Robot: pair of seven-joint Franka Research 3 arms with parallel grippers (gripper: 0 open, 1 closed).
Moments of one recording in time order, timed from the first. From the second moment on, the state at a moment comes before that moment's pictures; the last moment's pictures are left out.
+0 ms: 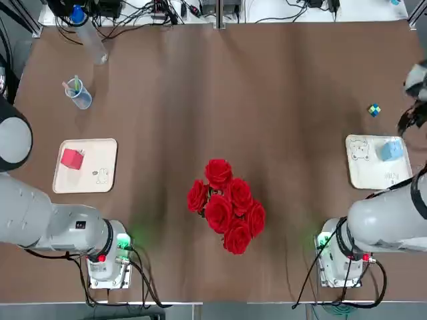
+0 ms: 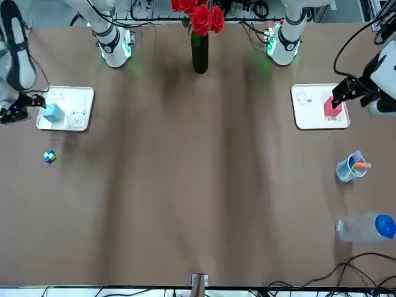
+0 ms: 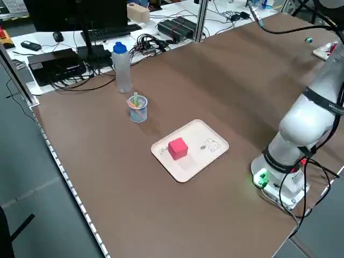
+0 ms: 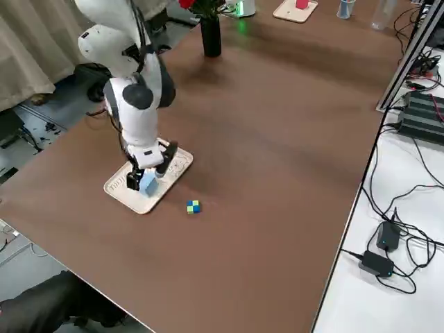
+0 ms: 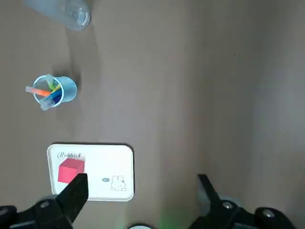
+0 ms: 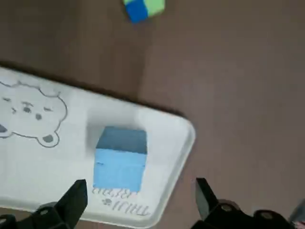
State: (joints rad) left arm -0.03 0.03 -0.07 -1.47 0.01 1.46 -0.11; right arm -0.07 0.13 -0.58 -2.23 -0.23 2.25 -0.77
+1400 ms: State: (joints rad) left arm -0.03 0.03 -0.10 -1.47 0.02 1.42 -0.12; right arm 0.03 0.09 -0.07 -1.46 -0.05 1.54 -0.02
